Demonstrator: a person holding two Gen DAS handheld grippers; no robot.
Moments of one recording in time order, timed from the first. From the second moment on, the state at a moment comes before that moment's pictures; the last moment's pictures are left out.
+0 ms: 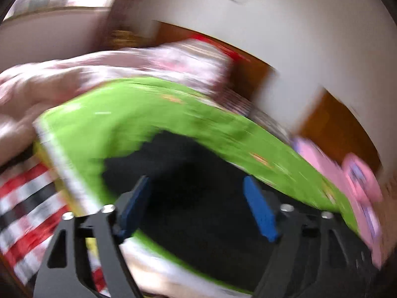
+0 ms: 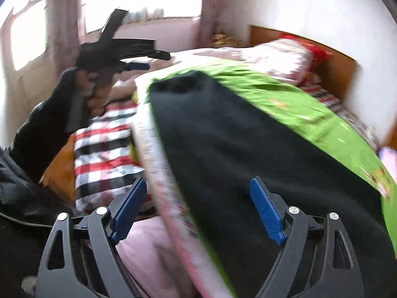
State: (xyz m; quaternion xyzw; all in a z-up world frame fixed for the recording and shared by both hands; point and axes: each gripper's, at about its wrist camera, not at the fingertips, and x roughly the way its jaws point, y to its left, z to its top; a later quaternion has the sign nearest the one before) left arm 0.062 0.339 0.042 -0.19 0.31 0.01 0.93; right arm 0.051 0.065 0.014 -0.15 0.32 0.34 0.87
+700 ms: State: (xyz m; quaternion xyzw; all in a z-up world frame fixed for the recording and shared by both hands) left arm 0.191 -0.080 -0.023 0.07 0.49 -0.42 0.76; right arm 0.080 -0.166 -0.015 -0.01 0.45 0.07 0.89
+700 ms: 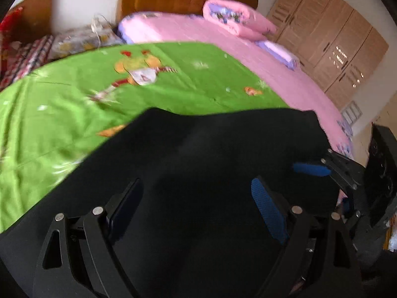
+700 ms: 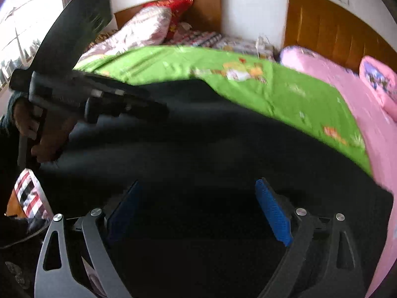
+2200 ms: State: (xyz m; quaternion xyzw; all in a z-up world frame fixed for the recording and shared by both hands) left arm 0.171 0.141 -0.033 0.04 0.48 -0.06 0.87; right arm 0.177 -0.062 -0.031 -0.08 0.51 0.15 0.85
